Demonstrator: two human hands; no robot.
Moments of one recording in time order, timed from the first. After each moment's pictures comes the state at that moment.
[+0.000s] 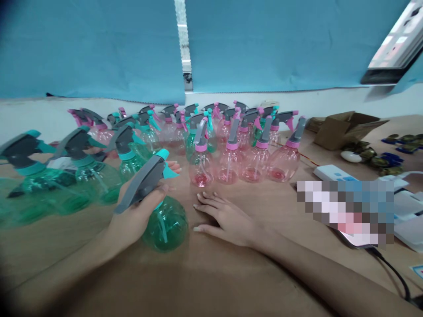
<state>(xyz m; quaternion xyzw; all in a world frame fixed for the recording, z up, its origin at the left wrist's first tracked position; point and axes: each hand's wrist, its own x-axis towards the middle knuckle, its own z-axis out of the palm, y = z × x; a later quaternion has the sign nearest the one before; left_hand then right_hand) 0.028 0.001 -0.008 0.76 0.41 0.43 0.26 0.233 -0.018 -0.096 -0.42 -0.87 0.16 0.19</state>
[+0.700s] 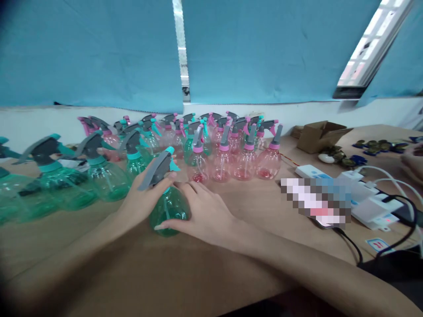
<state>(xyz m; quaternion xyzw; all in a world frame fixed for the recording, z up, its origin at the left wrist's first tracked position) 0.025 -0.003 -0.002 0.78 0.41 0.41 0.23 0.181 -0.056 -0.035 -0.49 -0.80 0.06 0.33</state>
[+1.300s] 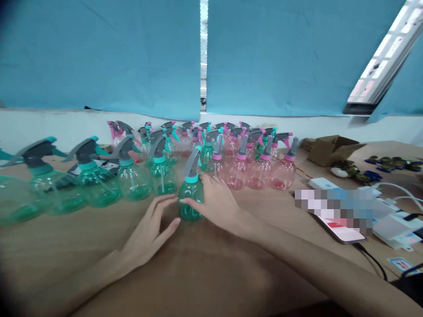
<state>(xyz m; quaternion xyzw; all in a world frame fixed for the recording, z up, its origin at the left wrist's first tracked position) -0.048 -0.025 -0.070 0.85 0.41 0.32 0.11 0.155 -0.020 -0.036 -0.54 -0.77 -0.02 0.33</state>
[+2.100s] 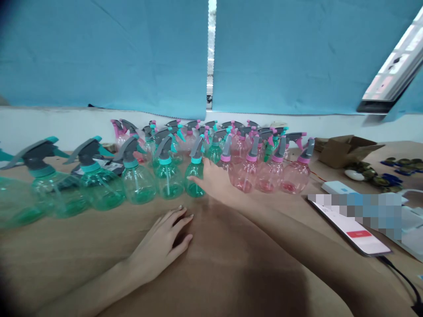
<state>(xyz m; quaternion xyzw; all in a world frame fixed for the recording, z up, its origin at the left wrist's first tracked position) -0.050 -0.026 -0.081 0.90 0.42 0.11 0.01 0.133 0.056 -0.028 -0.64 -0.73 -0.03 0.24</state>
